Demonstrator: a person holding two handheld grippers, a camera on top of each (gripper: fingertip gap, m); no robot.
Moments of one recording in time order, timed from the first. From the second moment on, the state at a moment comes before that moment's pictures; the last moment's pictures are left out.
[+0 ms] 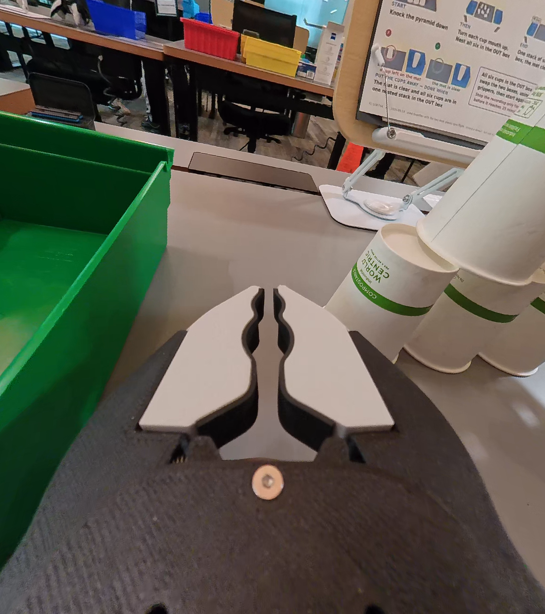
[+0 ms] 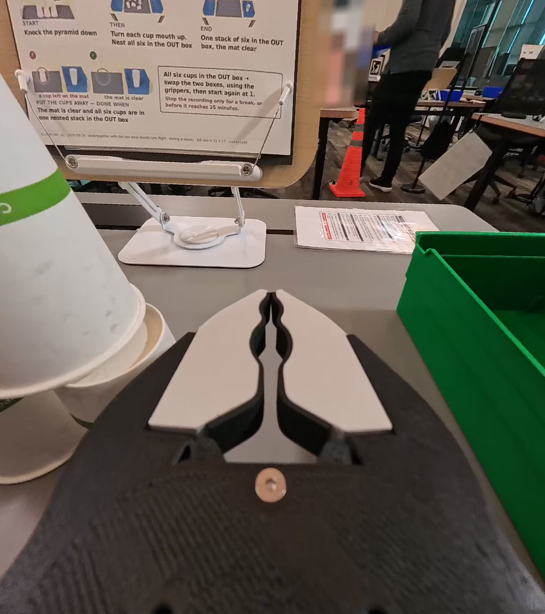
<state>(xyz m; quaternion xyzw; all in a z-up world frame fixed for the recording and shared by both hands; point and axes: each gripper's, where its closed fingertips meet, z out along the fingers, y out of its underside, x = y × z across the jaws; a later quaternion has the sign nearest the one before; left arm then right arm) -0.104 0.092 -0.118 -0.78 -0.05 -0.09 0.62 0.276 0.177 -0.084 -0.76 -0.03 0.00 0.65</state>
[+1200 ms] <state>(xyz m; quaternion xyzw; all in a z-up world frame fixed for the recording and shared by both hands) -0.158 0.070 -0.073 -0.69 -0.14 0.04 0.71 0.155 0.139 -0.036 -0.73 -0.24 0.04 0.64</state>
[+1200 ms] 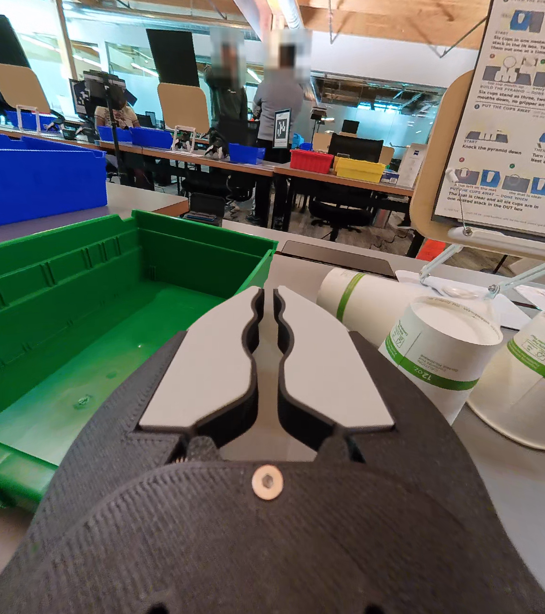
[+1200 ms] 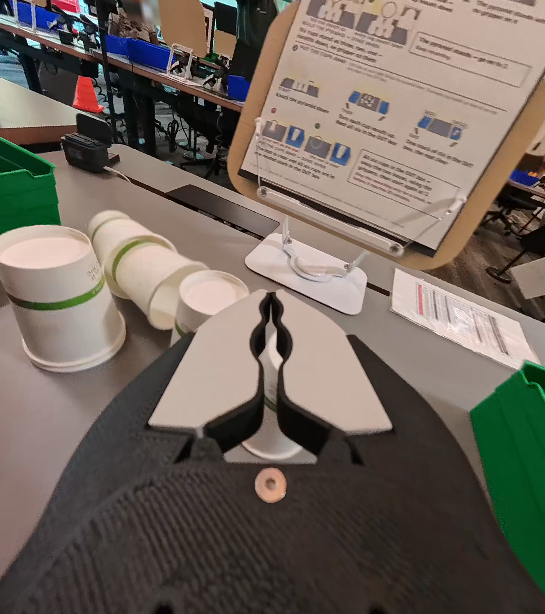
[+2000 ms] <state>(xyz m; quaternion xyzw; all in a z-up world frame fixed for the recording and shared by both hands) -0.095 0.089 -0.095 -0.74 -0.01 -0.04 0.67 0.270 0.145 -0.115 -0.75 -0.05 0.39 0.53</state>
